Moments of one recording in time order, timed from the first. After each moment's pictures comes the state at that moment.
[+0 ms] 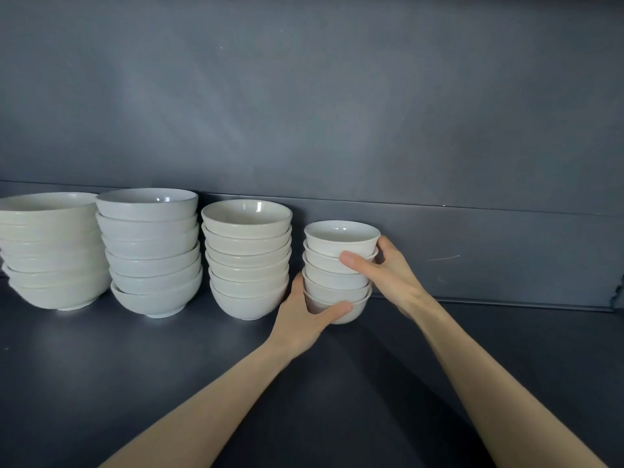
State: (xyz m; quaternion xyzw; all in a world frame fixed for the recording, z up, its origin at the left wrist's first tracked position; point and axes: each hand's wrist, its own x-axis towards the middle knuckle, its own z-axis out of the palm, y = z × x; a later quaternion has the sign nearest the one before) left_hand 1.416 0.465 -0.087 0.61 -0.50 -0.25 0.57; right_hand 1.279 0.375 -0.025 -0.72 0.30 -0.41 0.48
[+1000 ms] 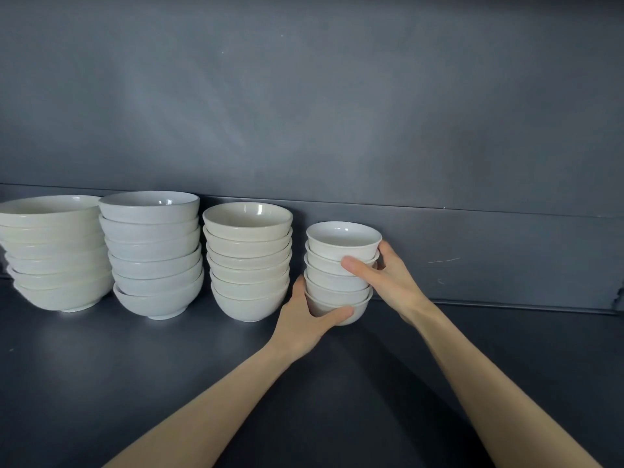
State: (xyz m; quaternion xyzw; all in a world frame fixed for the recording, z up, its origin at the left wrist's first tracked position) left_hand 1.414 0.466 -0.084 0.62 -0.50 -0.25 0.55; right_hand 1.278 0.376 -0.029 -0.72 0.29 -0.41 0.48
